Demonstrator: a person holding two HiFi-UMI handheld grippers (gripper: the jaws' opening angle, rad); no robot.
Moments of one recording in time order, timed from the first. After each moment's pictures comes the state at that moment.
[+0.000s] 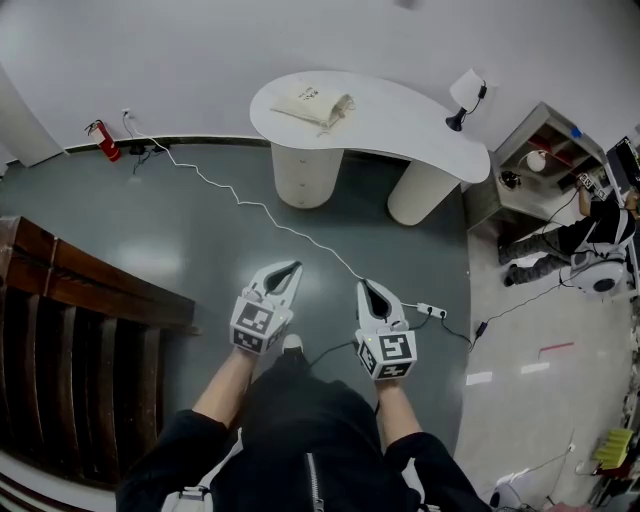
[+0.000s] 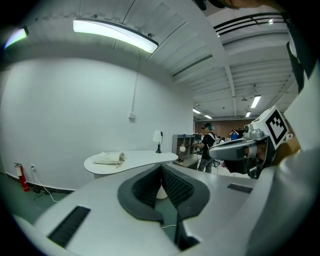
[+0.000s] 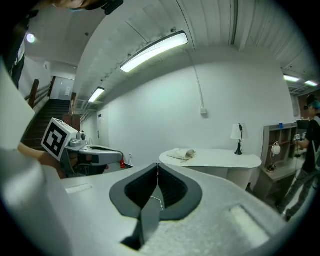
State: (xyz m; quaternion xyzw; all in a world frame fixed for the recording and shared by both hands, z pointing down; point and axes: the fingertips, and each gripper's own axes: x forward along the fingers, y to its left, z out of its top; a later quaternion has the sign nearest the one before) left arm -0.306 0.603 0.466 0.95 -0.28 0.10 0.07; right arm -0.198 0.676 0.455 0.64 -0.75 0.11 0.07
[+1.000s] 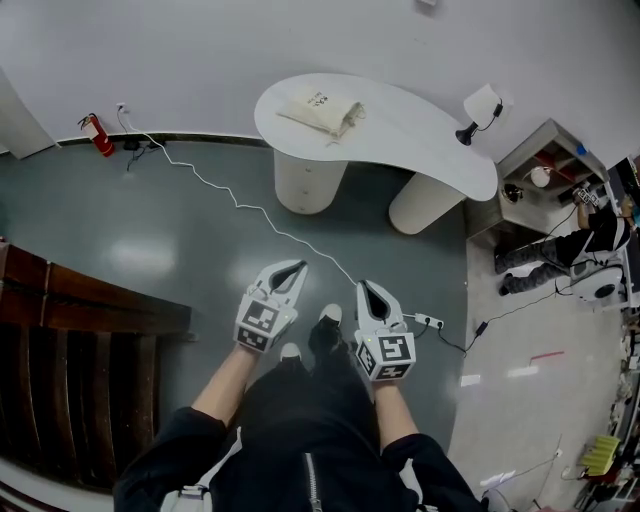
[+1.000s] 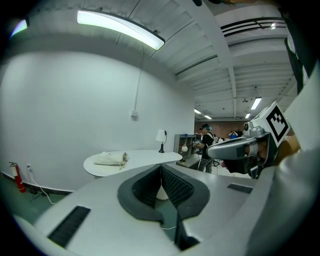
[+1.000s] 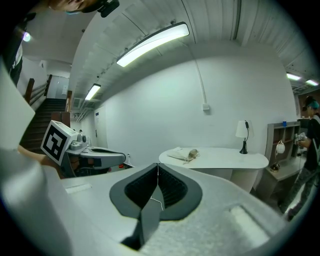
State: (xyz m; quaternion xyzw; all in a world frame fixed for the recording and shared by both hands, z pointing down) left arm -0.310 0.521 0.478 0.95 -0.27 0.10 0.07; right arm -0.213 0.592 0.462 0.65 -0.75 0.12 0.08
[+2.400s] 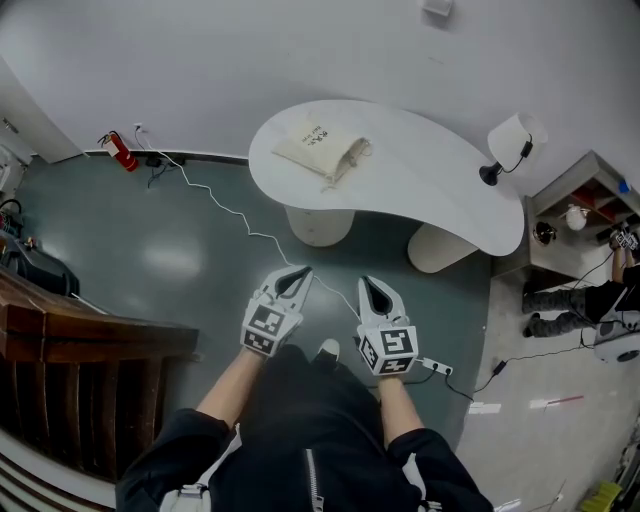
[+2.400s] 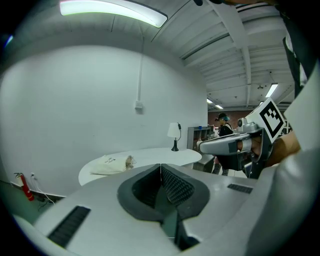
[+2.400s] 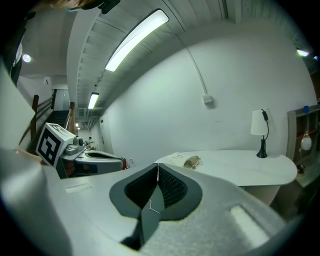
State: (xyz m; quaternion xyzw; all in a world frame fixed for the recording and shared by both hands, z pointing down) left arm -0.162 0.360 0.488 0.93 -0.32 0.15 0.06; right arm -0.061 0.402 0.474 0.59 -0.79 0.14 0.04
